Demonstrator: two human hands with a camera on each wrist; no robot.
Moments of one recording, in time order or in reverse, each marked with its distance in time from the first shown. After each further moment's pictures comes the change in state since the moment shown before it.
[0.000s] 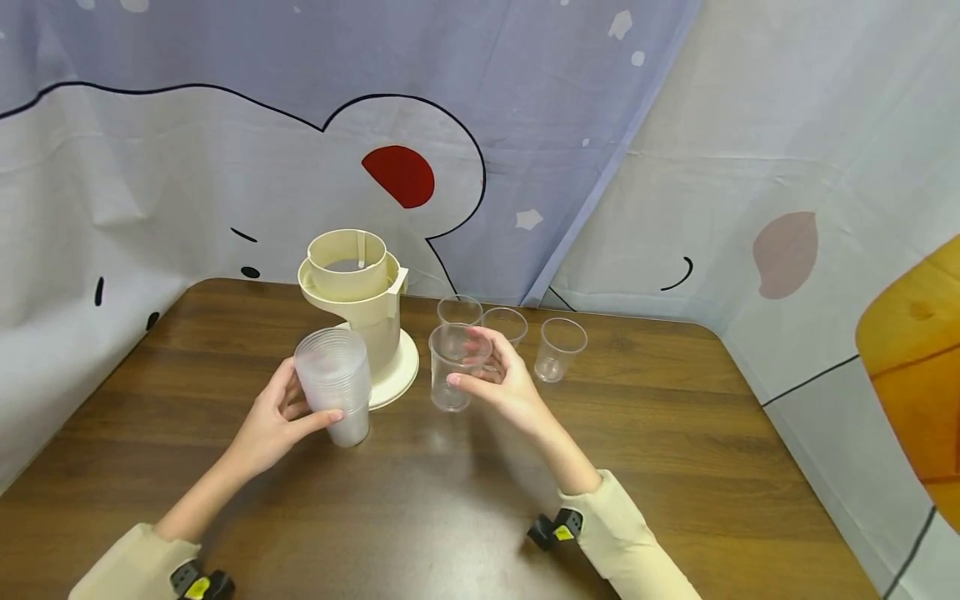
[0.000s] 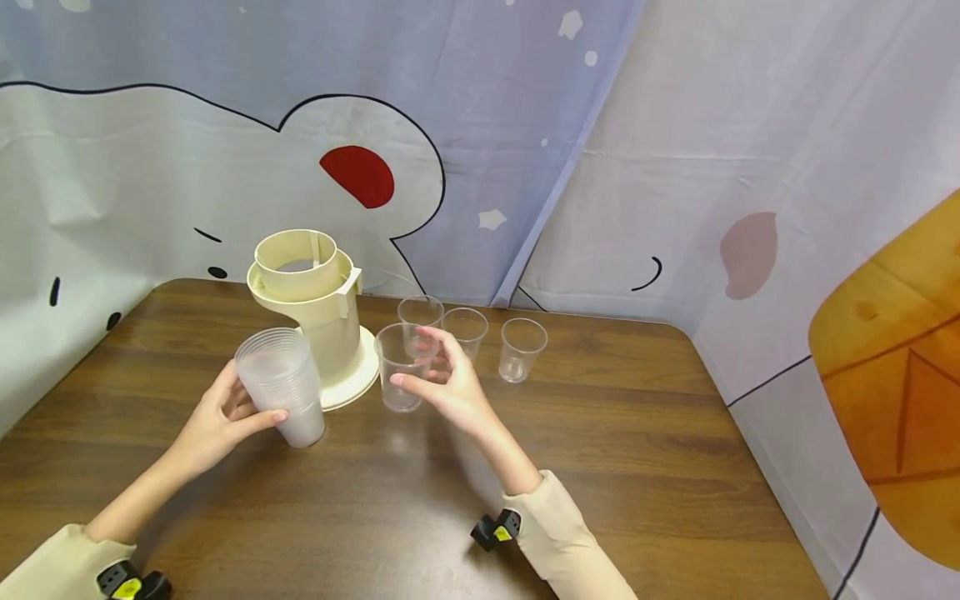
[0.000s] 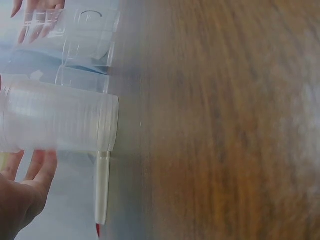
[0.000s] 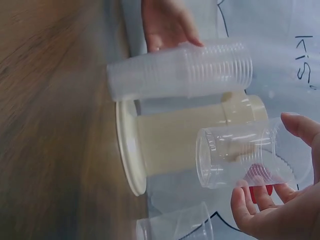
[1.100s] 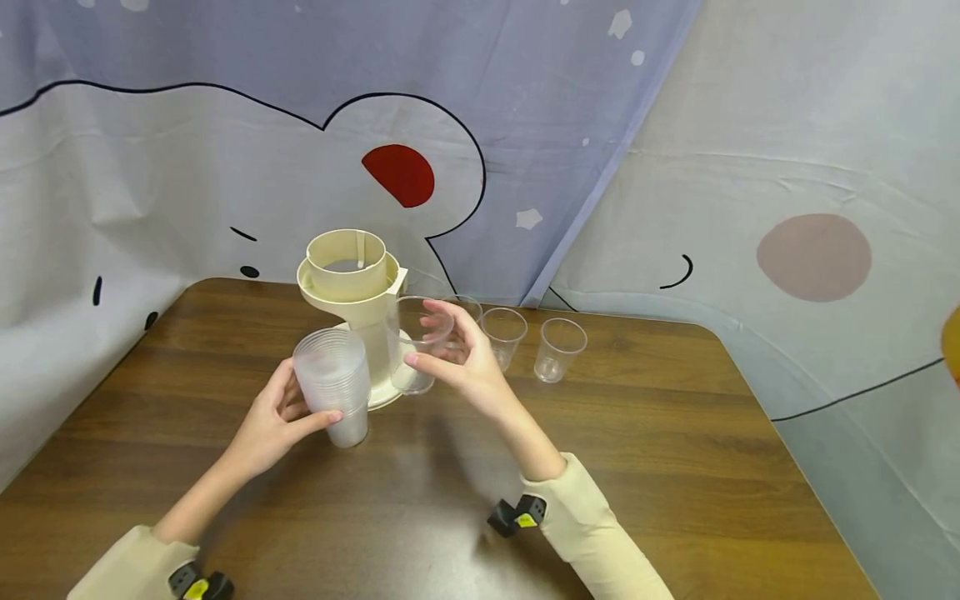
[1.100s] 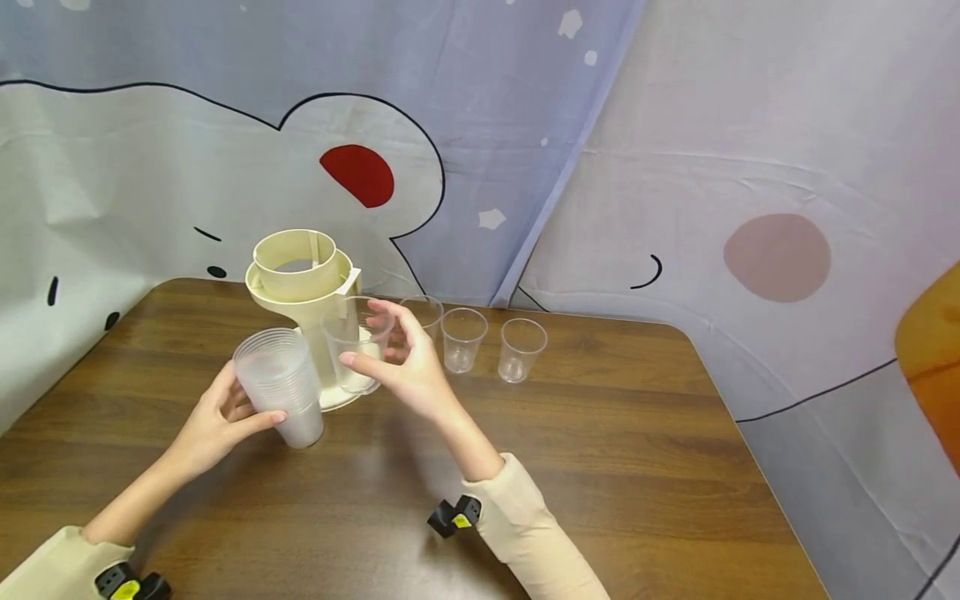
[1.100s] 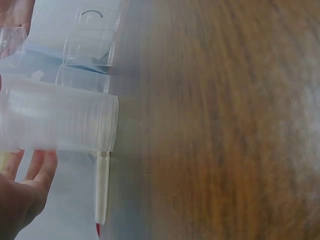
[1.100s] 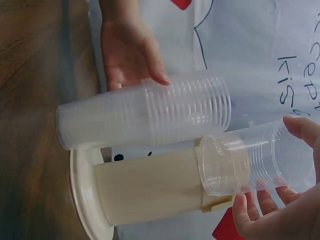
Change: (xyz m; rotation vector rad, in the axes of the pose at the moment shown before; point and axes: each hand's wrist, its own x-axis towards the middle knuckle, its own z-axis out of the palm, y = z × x) left_hand -0.002 0.001 0.001 -0.006 -0.004 -0.012; right_hand 0.020 -0.035 0.037 0.029 -0.019 -0.121
